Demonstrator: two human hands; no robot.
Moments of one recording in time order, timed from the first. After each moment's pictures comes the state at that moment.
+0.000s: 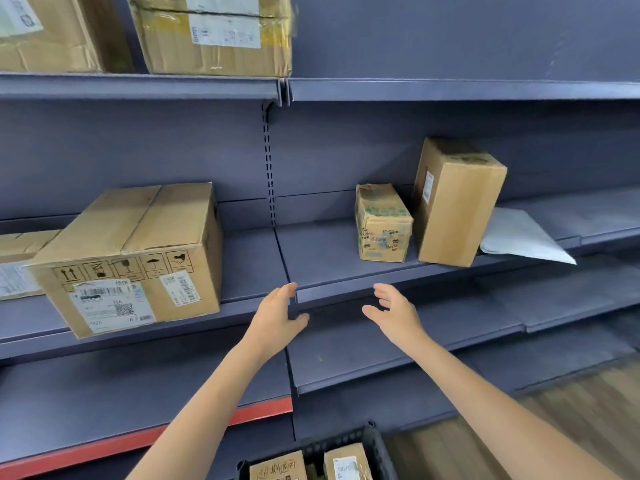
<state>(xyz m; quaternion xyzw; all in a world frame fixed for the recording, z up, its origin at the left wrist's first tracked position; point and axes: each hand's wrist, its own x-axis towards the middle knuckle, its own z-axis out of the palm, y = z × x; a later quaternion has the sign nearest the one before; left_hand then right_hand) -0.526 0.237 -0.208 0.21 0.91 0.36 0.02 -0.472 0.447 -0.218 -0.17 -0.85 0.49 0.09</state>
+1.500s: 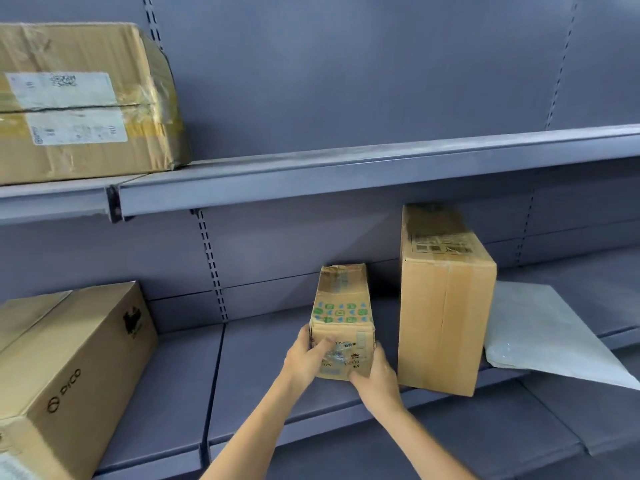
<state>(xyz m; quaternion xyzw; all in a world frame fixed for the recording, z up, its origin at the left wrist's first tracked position) -0.688 0.476 -0.197 0.08 0.80 0.59 0.10 -0.647 0.604 -0.246 -0.19 -0.83 0.51 0.11</state>
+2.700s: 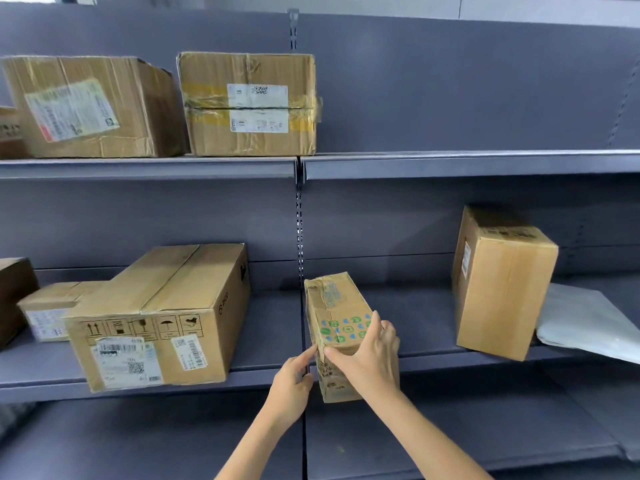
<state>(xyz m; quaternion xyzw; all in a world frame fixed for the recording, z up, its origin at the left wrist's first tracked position) -0.571 0.275 -0.240 0.13 0.85 0.51 0.02 -0.547 0.419 -0.192 -0.13 -0.92 0.31 0.20</state>
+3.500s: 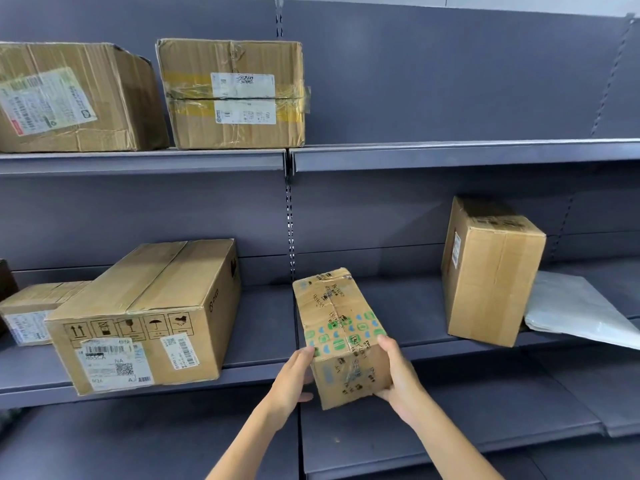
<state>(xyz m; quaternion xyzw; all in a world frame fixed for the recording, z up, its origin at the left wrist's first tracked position) -0.567 0.285 -0.231 0.03 0.75 0.64 0.18 -0.536 0.465 -0.220 -0.23 -0.56 0.80 0.00</state>
